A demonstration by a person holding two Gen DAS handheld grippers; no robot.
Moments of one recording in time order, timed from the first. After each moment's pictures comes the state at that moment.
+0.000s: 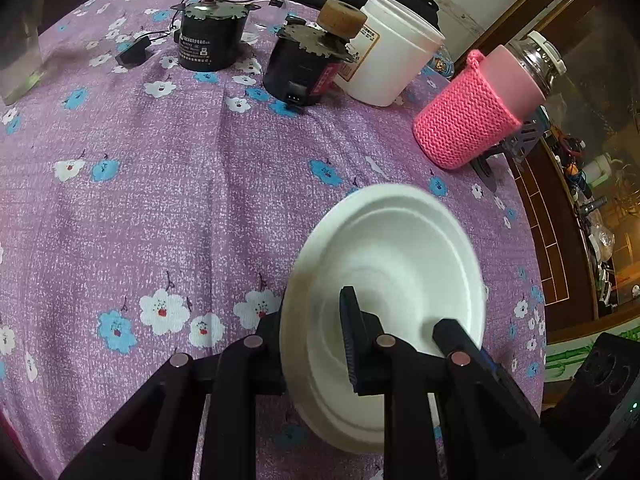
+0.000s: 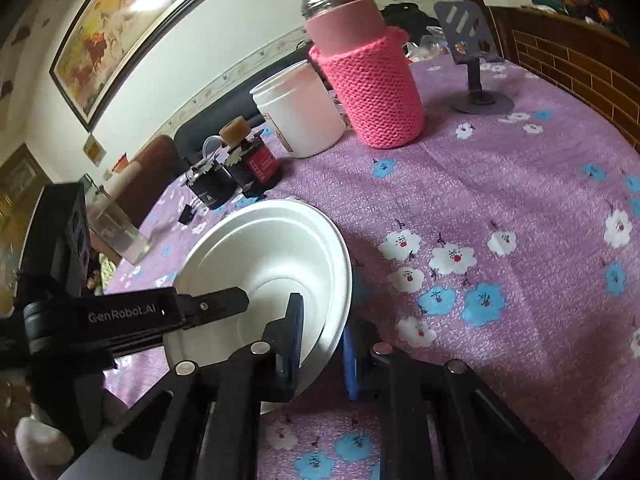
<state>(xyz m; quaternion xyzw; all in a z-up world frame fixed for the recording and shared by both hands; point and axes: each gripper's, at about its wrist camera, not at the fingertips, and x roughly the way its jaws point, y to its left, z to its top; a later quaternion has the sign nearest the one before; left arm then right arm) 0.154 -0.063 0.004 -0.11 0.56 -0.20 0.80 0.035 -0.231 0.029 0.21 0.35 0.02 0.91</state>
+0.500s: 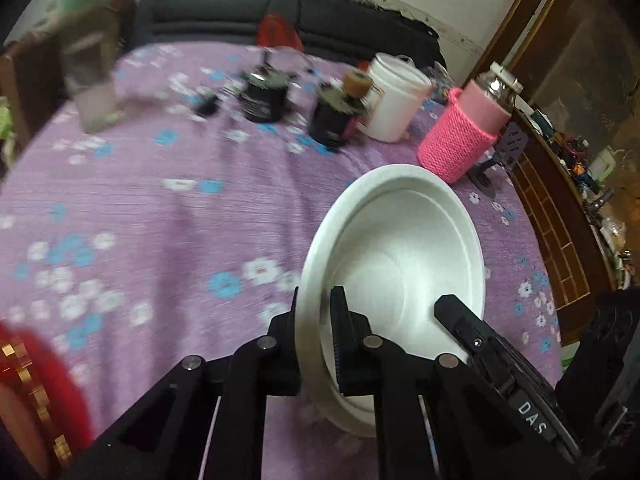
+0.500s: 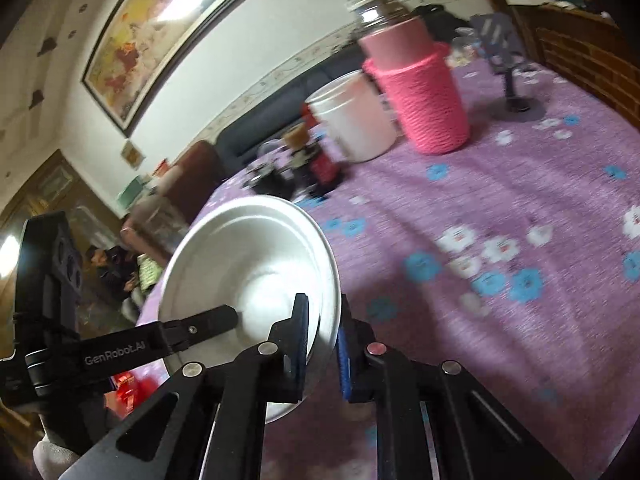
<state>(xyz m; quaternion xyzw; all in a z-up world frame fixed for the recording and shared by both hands) 0.086 -0.015 0.064 -0.06 0.49 -0.15 0.86 0.010 -0.195 0.051 0.24 0.34 0.12 0.90</state>
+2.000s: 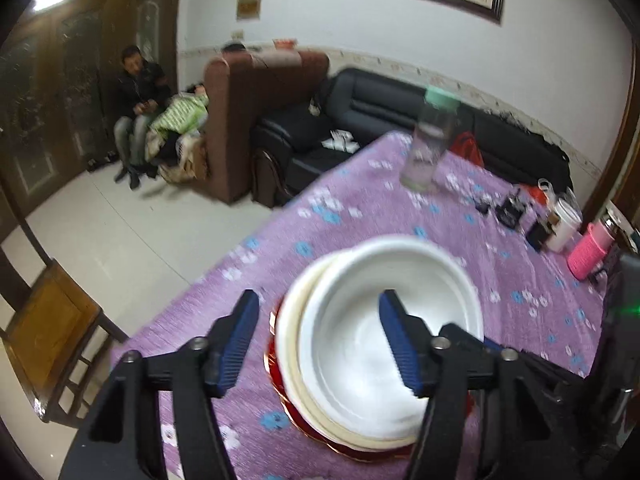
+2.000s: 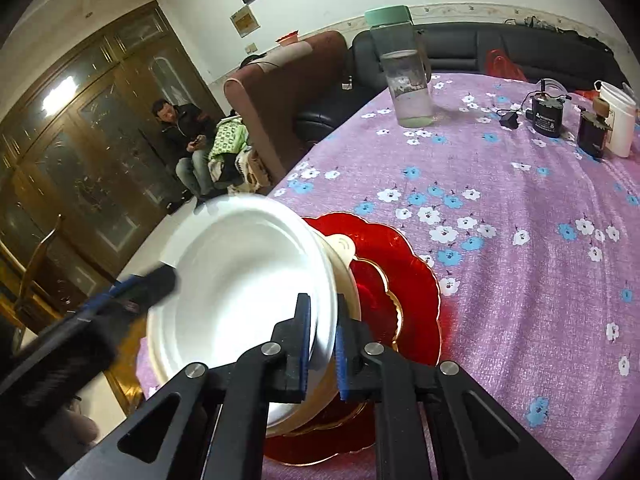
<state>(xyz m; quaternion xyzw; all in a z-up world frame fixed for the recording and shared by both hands) -0.095 0.286 0.125 -0.10 0.35 0.13 0.92 -0.040 0.135 0.057 0.04 0.42 0.26 0.87</state>
